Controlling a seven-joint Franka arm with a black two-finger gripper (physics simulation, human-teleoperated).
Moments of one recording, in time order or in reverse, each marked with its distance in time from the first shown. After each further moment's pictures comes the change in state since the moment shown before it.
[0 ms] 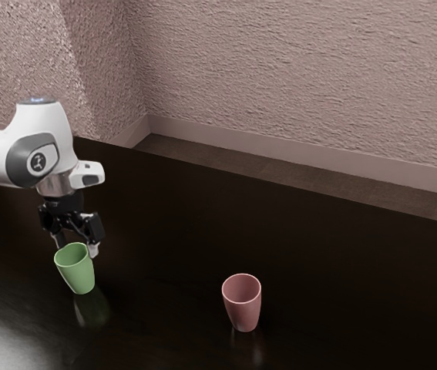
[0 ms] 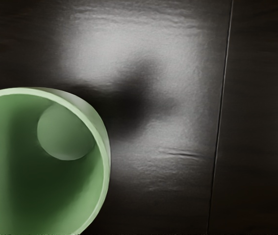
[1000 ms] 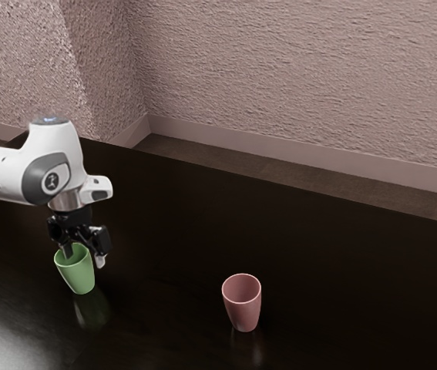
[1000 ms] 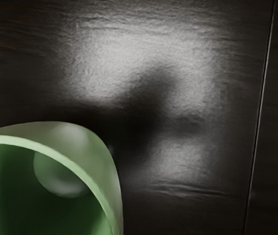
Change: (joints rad) arm -0.001 0.105 0.005 -0.016 0.001 0.130 -0.009
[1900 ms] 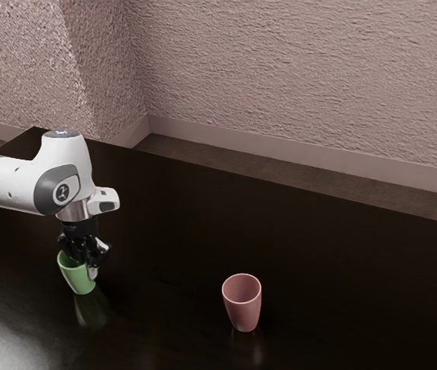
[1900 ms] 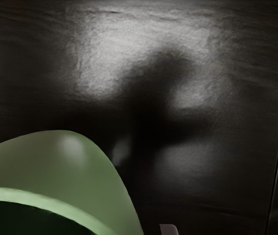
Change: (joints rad) arm -0.007 0.079 0.002 0.005 -0.012 0.036 -0.010
